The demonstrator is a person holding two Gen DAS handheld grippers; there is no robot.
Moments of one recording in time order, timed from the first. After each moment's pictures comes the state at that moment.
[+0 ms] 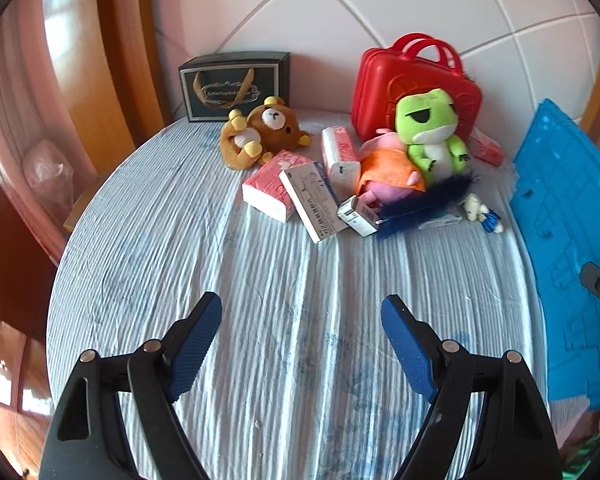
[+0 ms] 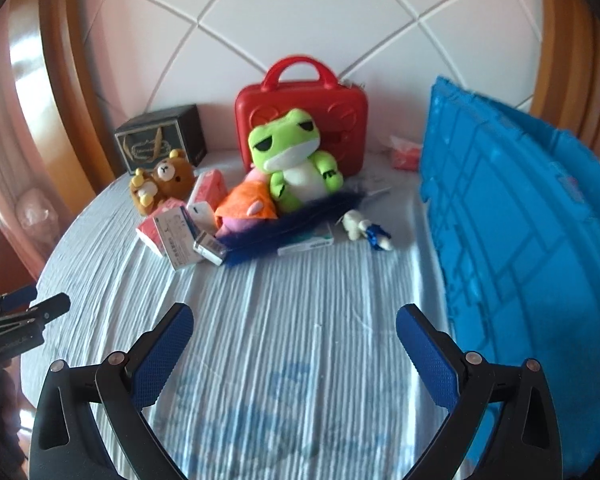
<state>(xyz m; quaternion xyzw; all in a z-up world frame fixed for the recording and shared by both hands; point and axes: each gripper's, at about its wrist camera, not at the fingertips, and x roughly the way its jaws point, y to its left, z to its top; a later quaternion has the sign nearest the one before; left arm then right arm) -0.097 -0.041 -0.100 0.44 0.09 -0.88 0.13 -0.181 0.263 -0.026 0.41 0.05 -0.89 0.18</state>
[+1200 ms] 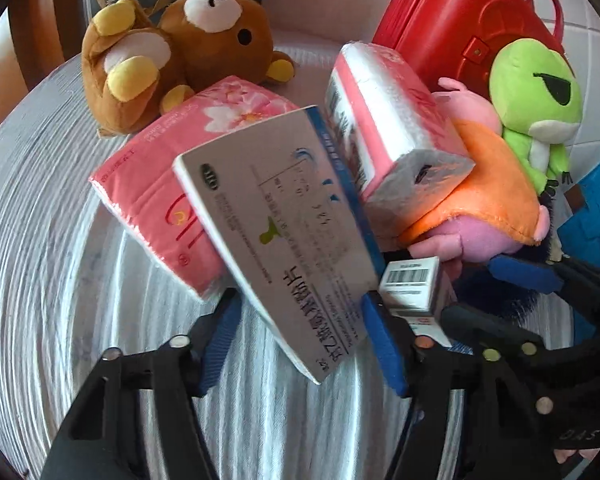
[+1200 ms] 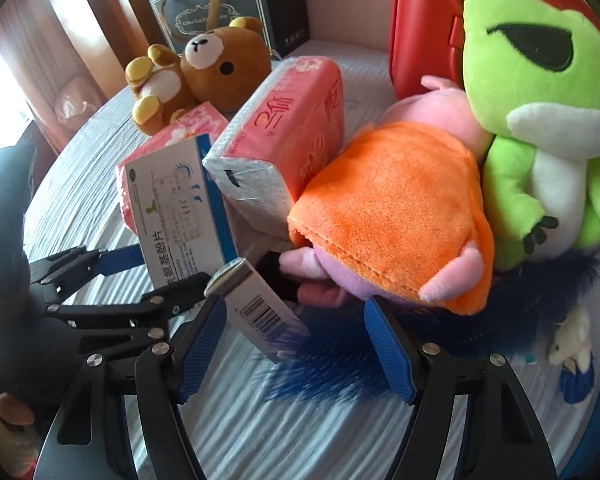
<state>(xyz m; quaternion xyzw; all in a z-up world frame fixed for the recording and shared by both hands) -0.321 -0.097 -0.265 0.51 0.17 -0.84 0.04 -0.382 0.055 -0.214 0.52 0.16 -0.76 0.35</state>
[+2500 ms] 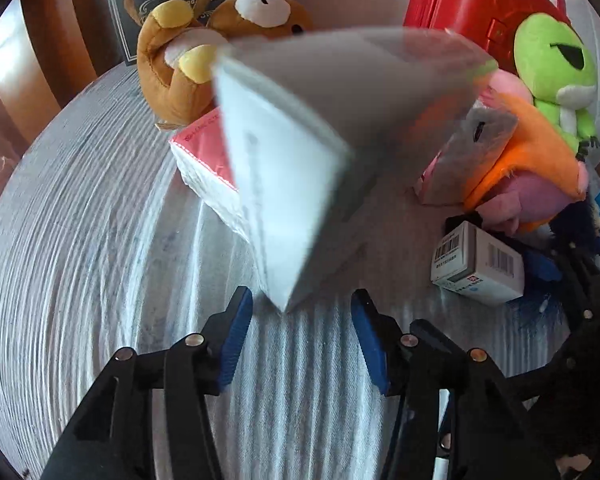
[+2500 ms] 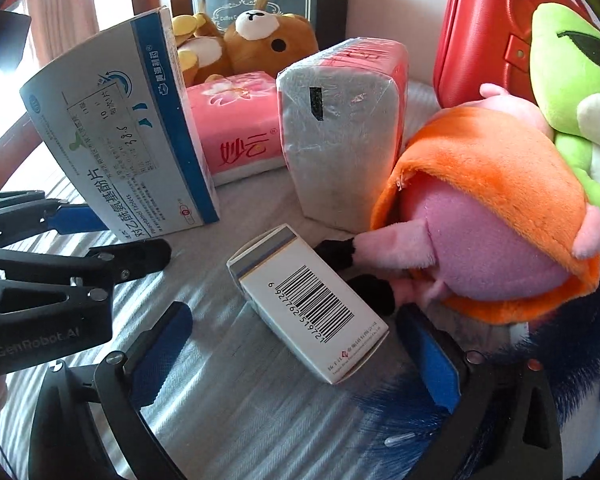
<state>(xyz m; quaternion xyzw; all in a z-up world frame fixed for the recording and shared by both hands) -0.285 -0.114 -0.260 0.51 0.11 -0.85 0.10 -0.321 0.043 -0.261 0.42 0.19 -0.81 0.36</state>
